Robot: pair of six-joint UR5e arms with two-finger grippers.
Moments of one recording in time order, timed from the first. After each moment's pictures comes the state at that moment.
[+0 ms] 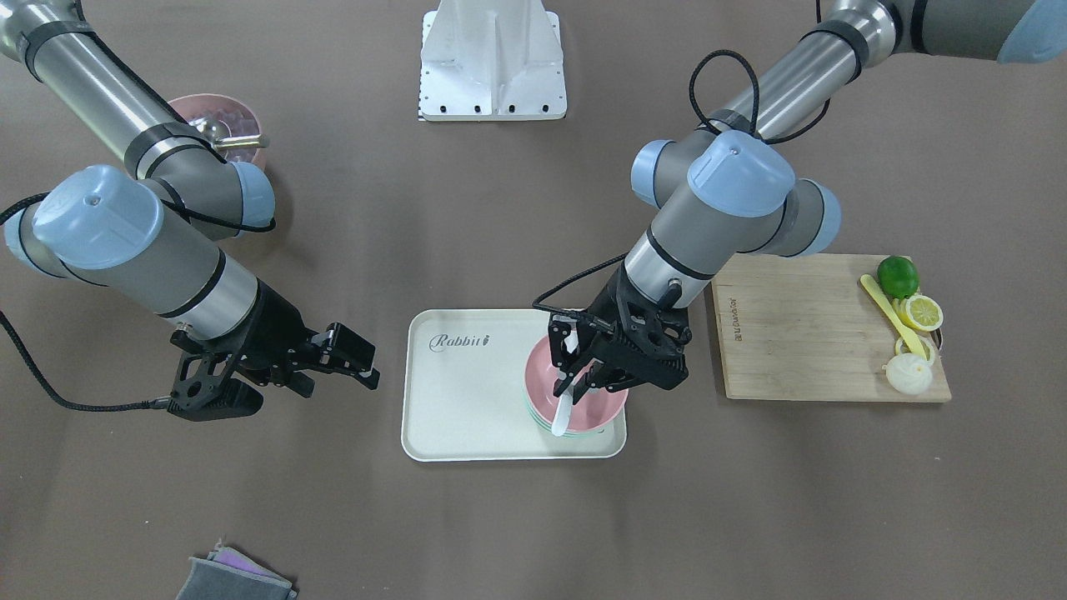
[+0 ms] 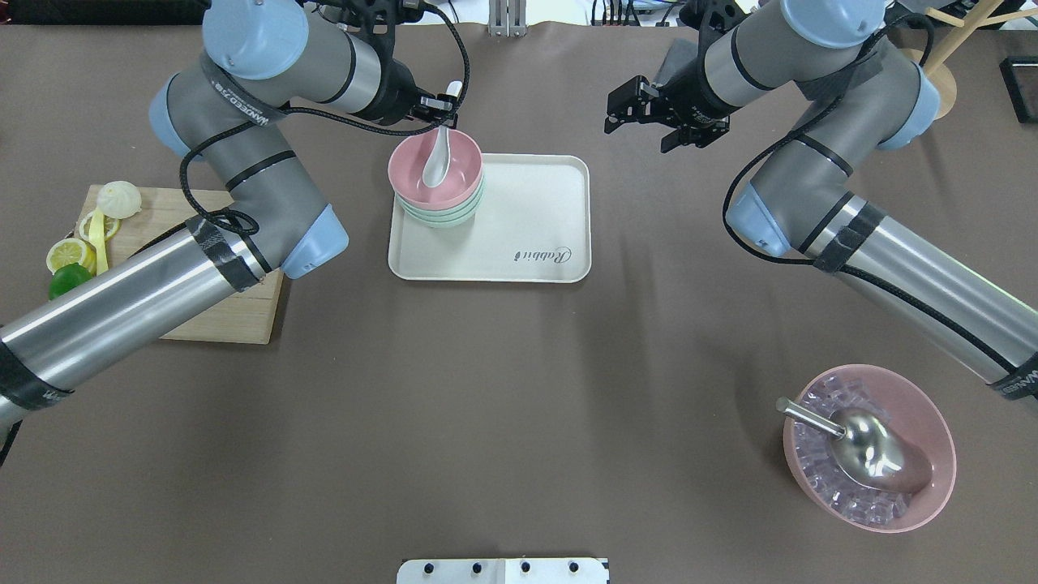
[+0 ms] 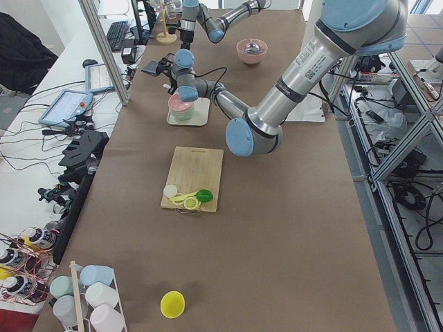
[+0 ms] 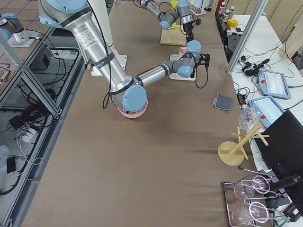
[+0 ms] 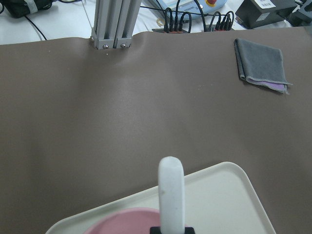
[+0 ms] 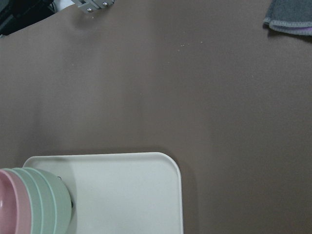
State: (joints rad) left arm -0.81 -2.38 -1.26 -2.34 -1.97 -0.93; right arm 0.91 -0.92 1.34 -0.89 2.21 1.25
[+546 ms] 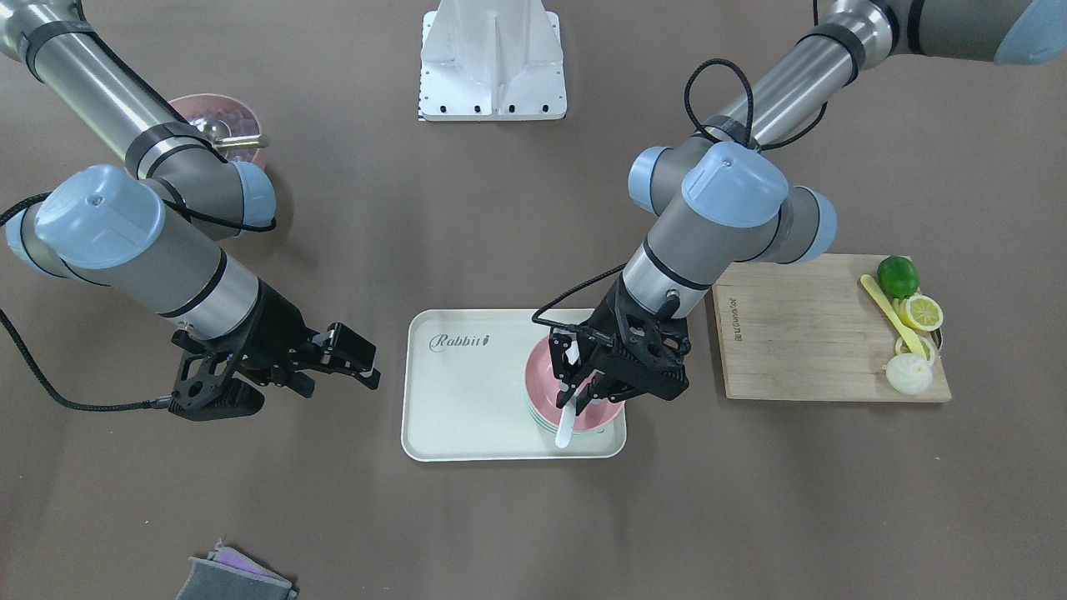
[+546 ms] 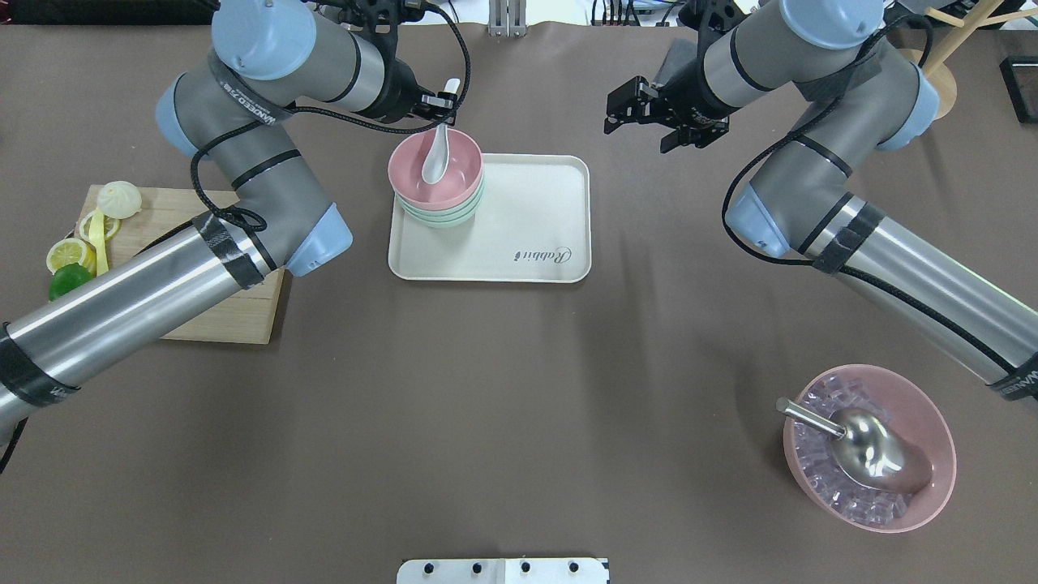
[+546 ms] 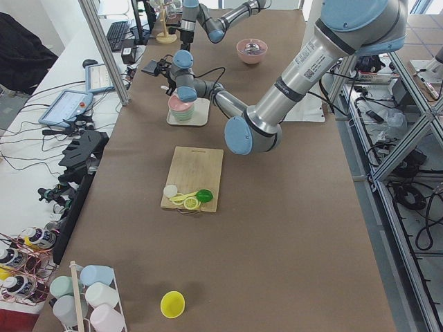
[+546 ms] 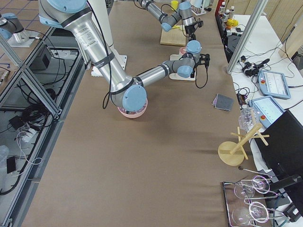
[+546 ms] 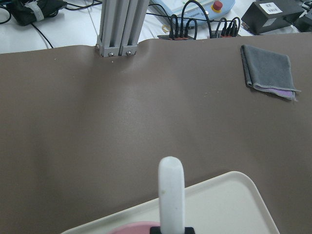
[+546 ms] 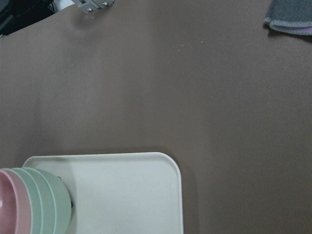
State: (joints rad) left arm -0.81 -2.39 -1.24 -2.34 -1.95 -0.92; right arm 0.91 -0.92 1.34 -0.89 2.20 1.25
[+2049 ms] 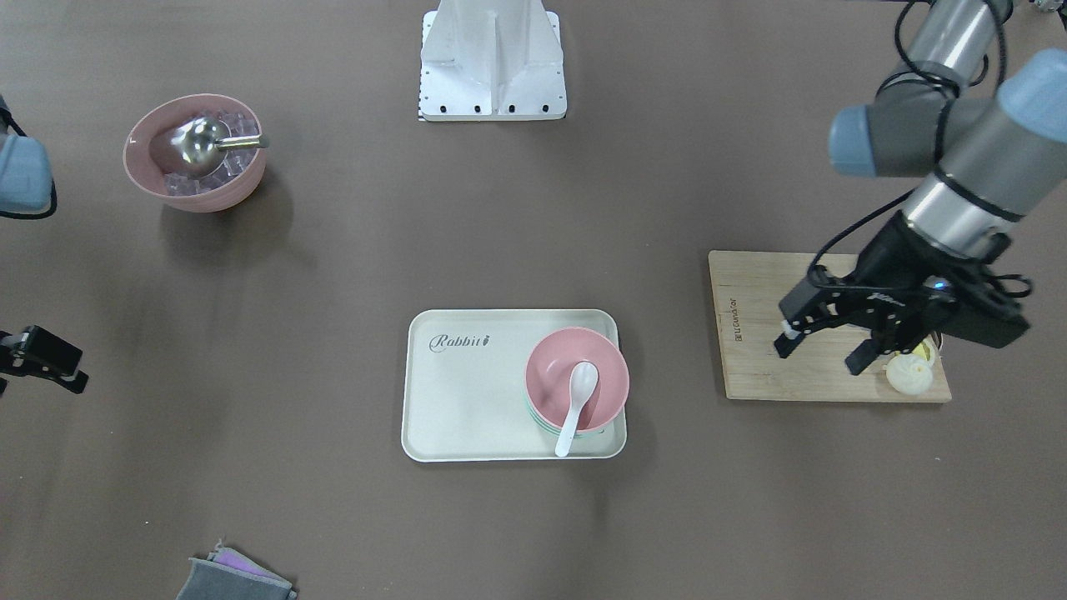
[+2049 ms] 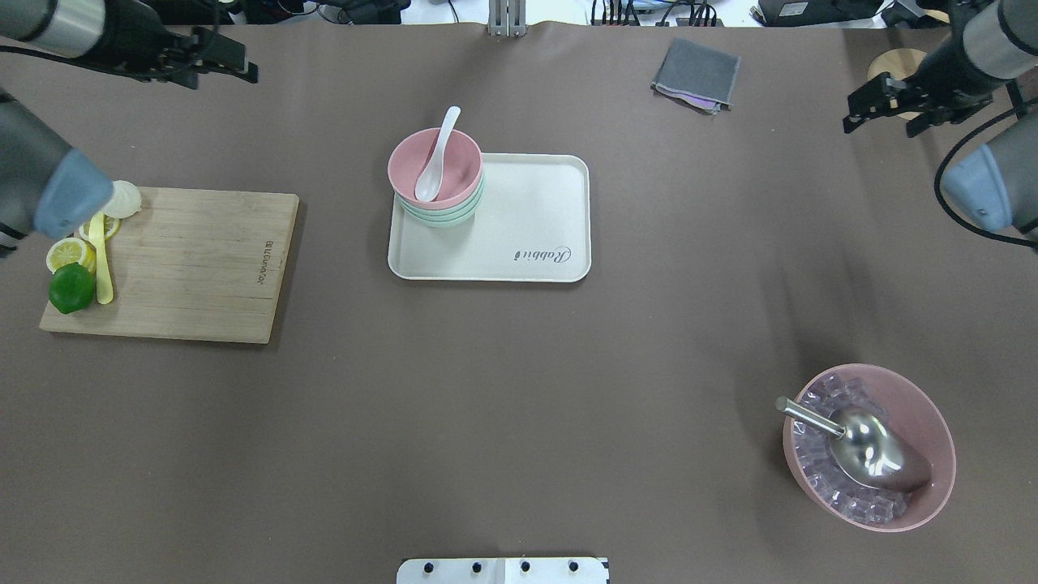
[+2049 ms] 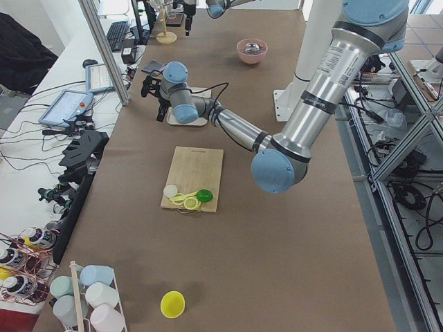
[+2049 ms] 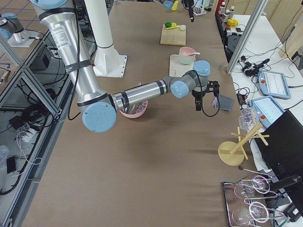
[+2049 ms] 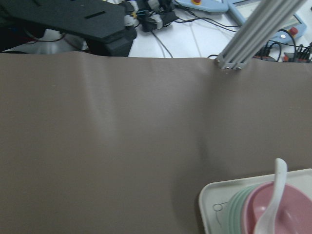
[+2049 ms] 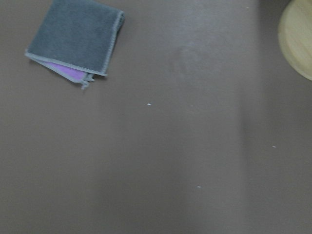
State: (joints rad) left arm -1.14 -1.99 -1.62 -2.14 -2.22 -0.93; right arm 1.22 -1.26 1.55 -1.33 2.27 0.60
